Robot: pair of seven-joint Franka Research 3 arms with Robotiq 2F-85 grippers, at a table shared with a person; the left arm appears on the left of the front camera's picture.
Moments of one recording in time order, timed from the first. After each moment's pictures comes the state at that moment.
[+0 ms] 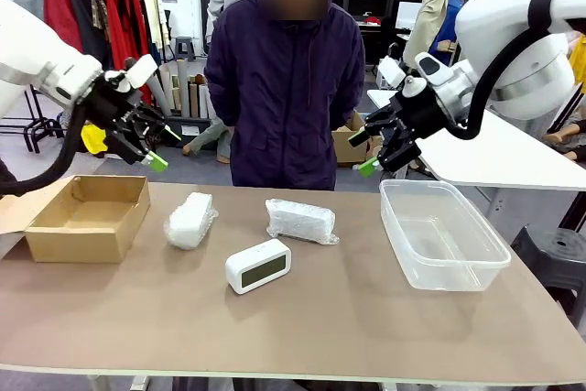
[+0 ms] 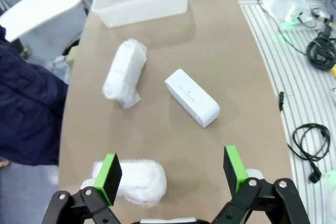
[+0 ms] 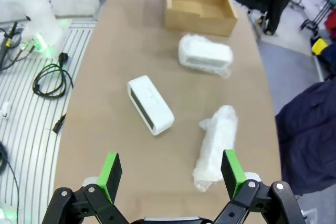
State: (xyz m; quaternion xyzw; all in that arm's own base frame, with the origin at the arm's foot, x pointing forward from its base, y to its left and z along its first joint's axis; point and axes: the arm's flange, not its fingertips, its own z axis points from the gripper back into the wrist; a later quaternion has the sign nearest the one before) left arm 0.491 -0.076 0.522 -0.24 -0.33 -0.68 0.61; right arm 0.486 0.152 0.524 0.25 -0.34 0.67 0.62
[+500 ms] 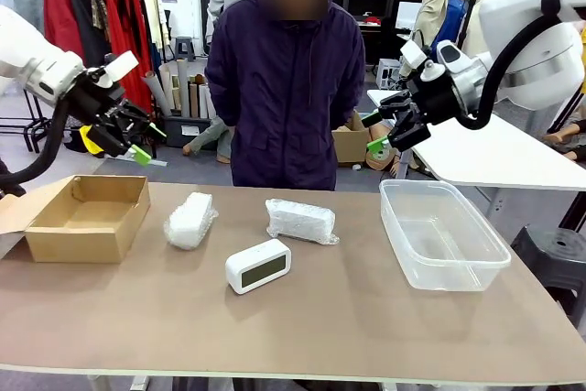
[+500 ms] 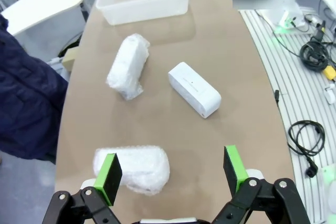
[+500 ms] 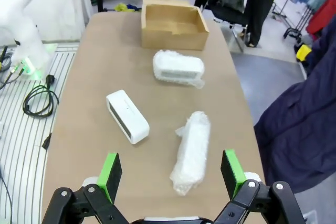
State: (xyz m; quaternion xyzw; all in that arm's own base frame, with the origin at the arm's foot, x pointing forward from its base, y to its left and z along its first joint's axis) left arm 0.520 -0.035 0.513 -0.28 -0.32 -0.66 0.62; right arm 0.519 0.117 0.533 0.27 -0.38 0.63 0.62
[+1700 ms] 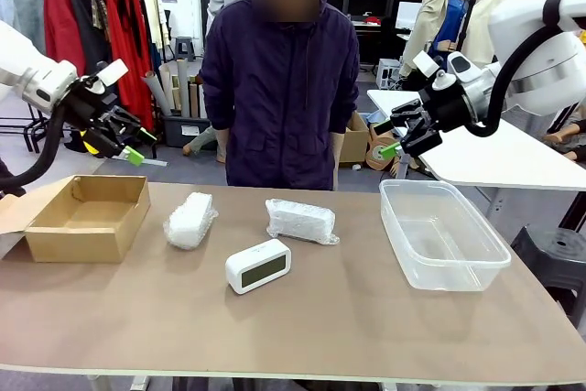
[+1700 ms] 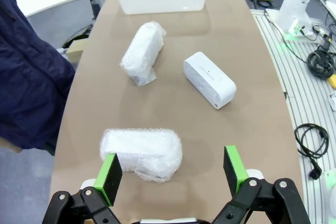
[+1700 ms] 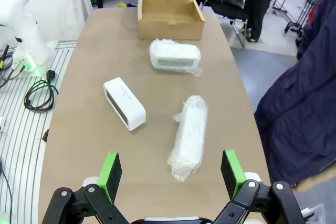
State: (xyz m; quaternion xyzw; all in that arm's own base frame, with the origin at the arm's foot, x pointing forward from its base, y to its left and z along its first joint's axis) left arm 0.551 -0.005 0.488 -0.29 -0.32 -0.63 0.64; right arm 0.535 0.087 0.513 0.28 -0.37 0.62 0.63
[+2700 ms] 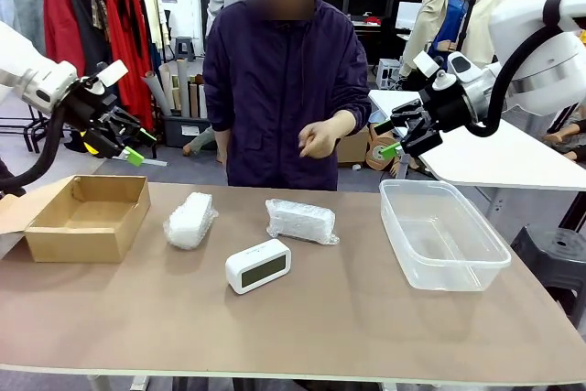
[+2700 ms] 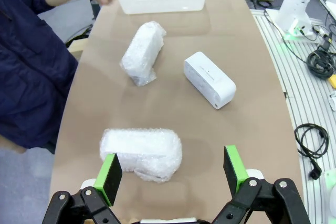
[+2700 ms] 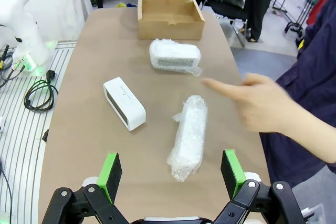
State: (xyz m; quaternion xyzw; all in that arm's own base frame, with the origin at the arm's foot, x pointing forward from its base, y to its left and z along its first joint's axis) left arm 0.551 -0.006 0.488 -0.29 -0.32 -0.63 0.64; right arm 0.535 0.087 0.513 0.28 -0.37 0.62 0.63
